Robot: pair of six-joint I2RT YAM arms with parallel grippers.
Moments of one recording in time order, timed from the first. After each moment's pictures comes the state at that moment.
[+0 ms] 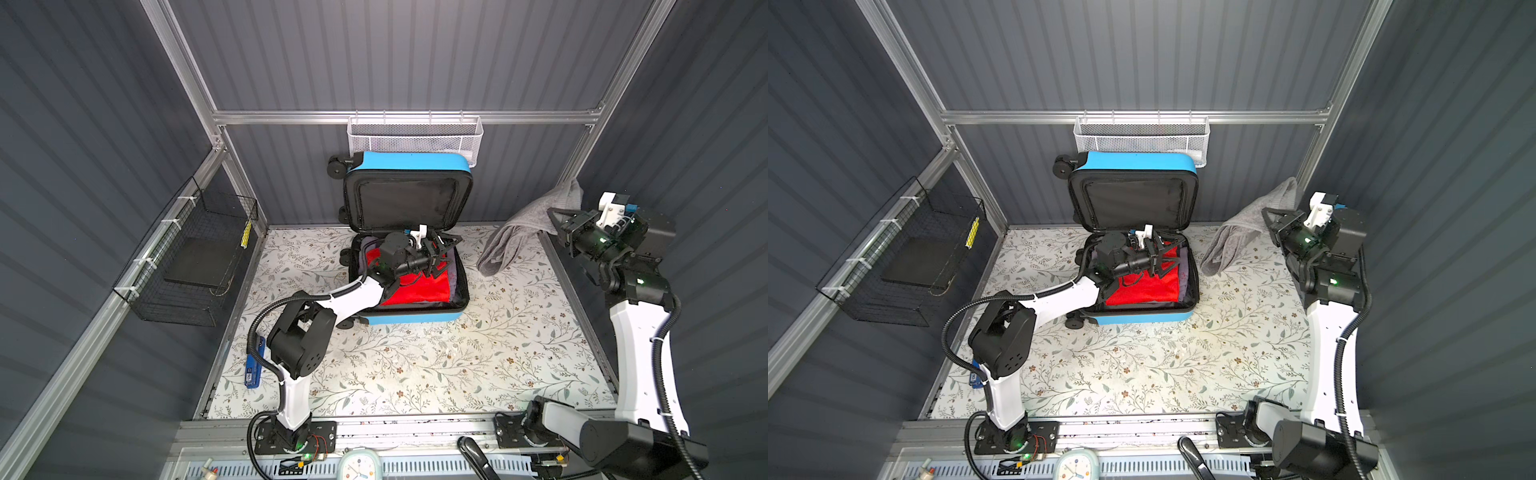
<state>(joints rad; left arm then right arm) -0.71 1.94 1.37 0.62 0.57 -1.56 -0.30 1.15 1.36 -0.33 -0.70 1.01</state>
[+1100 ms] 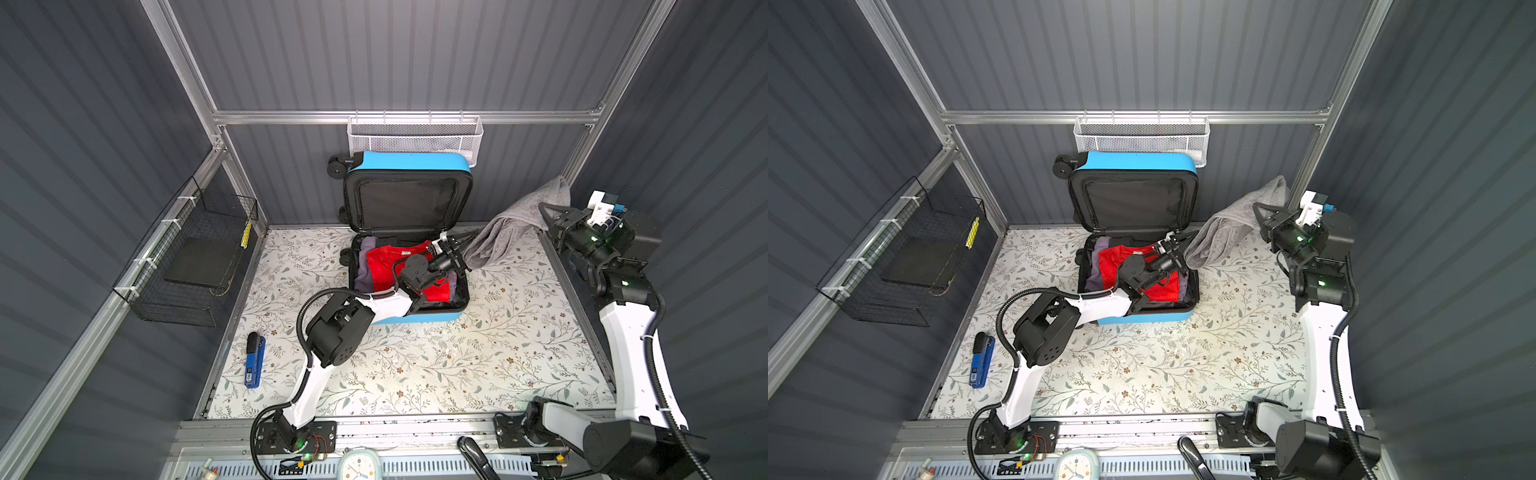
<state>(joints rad) -0.84 2.19 1.50 1.15 0.30 -2.07 -0.24 1.15 1.27 -0.13 -0.71 1.16</state>
